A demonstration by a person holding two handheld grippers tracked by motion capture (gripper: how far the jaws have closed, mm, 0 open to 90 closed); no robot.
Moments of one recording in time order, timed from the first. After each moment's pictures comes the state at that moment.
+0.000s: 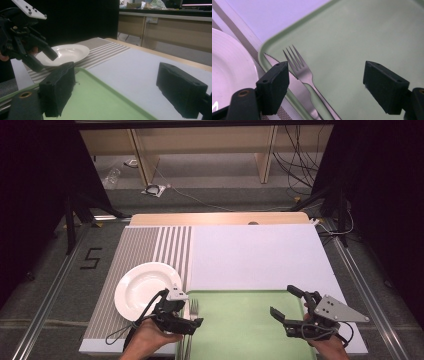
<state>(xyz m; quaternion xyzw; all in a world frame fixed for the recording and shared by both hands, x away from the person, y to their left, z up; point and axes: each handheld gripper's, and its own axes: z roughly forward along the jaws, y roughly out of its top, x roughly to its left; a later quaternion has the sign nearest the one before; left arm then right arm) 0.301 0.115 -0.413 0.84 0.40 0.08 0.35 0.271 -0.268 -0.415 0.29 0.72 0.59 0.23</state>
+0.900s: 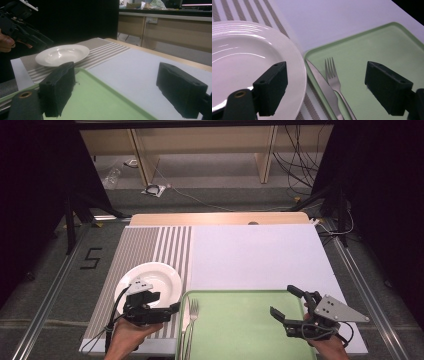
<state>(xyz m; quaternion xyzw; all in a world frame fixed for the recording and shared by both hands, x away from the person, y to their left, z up) 0.302 0.180 -0.409 0.75 0.50 0.11 0.42 0.271 -0.268 -0.414 0.29 0.72 0.59 0.23</state>
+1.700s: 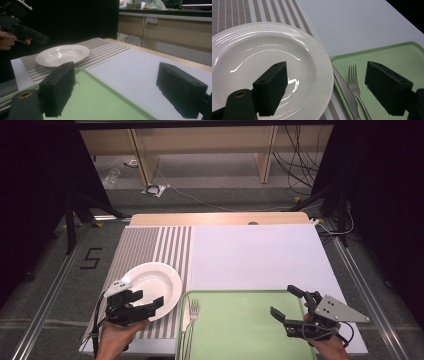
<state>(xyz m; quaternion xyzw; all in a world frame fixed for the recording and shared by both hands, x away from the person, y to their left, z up) 0.297 0.214 -0.411 0.70 0.55 0.14 0.43 0.271 -0.269 -0.415 0.29 0.72 0.59 0.23</state>
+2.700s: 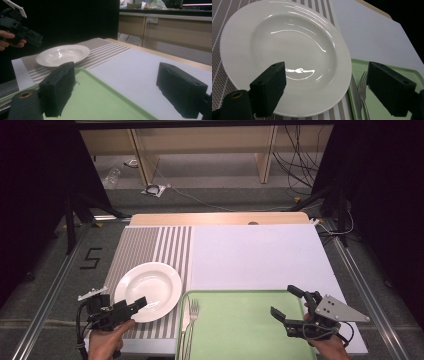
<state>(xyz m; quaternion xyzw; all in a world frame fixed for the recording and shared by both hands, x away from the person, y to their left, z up) 0.286 0.255 -0.424 0.59 0.67 0.09 0.44 0.271 -0.270 -0.415 0.29 0.72 0.59 0.23</state>
